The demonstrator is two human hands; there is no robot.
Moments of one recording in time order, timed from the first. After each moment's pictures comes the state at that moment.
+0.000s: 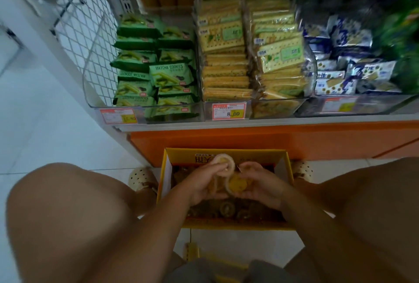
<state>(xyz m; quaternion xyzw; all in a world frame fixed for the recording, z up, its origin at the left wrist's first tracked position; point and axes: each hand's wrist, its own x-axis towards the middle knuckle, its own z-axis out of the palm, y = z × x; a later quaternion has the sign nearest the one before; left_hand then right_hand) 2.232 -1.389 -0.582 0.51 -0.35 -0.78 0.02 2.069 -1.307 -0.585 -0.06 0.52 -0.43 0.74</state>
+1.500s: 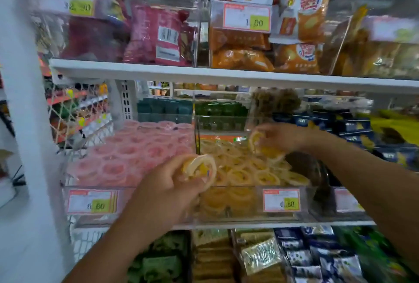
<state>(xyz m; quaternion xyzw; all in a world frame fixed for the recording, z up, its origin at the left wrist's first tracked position) 2.234 -1.483 -0.177 0.35 -0.72 -0.46 0.40 1.938 -1.510 -0.124 -0.66 0.74 -0.12 0.06</state>
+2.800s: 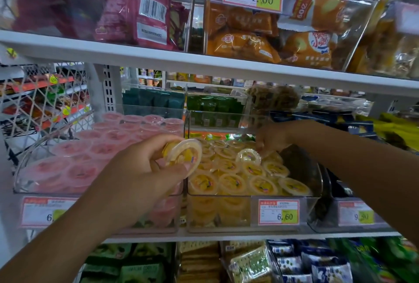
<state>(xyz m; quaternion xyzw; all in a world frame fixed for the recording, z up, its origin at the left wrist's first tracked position) 2.230 -1.524 -0.165 0.36 -0.77 -0.36 0.38 1.899 -1.584 -0.133 -0.63 0.75 0.17 0.06</state>
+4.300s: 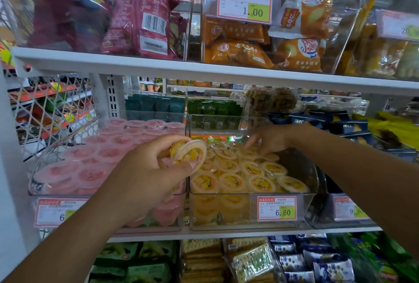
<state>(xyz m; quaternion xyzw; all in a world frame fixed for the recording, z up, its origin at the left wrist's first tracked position) 2.227 -1.524 -0.161 0.35 -0.78 -0.35 0.38 1.917 -1.561 -0.128 -0.64 0.75 0.06 0.11</state>
